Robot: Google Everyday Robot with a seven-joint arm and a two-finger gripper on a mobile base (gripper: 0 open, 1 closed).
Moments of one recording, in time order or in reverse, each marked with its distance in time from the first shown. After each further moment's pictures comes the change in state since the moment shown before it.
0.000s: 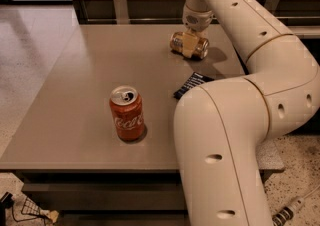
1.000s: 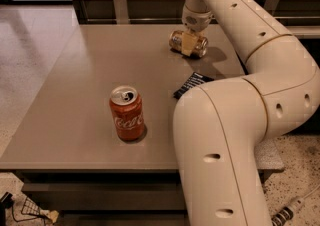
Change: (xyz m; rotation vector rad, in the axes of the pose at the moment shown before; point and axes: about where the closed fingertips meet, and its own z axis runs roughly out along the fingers) arm -0.010 -0.006 0.007 0.019 -0.025 -0.003
